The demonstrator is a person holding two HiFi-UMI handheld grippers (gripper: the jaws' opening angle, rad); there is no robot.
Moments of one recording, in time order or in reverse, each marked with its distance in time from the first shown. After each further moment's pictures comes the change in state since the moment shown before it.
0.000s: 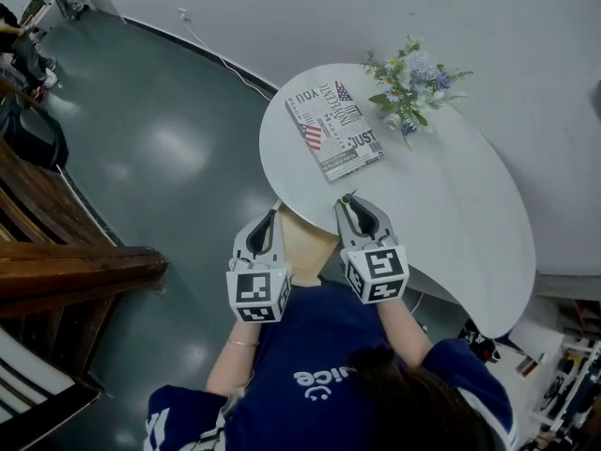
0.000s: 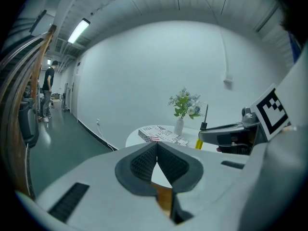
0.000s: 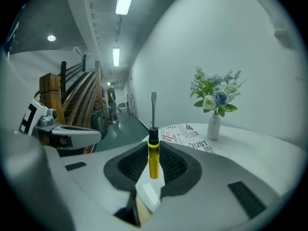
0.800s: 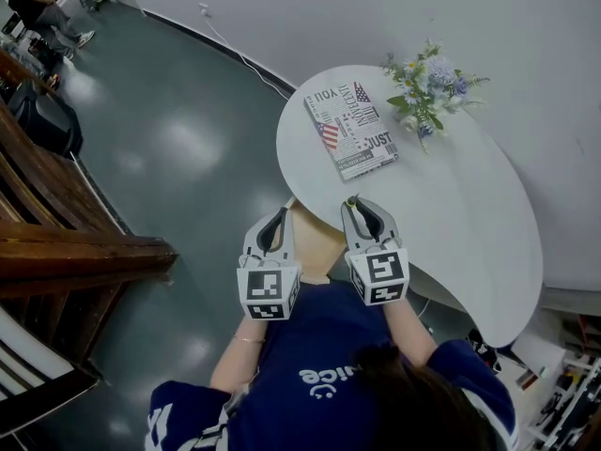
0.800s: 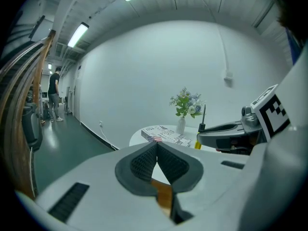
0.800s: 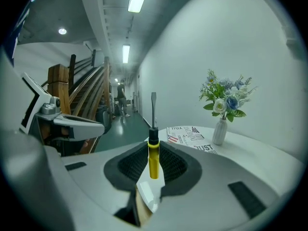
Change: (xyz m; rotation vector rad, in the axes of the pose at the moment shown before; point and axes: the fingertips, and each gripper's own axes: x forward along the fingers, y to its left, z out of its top) left arm -0.009 0.003 0.000 0.028 -0.004 0.033; right arm 0.004 0.018 -0.004 -0.102 -0.002 0.044
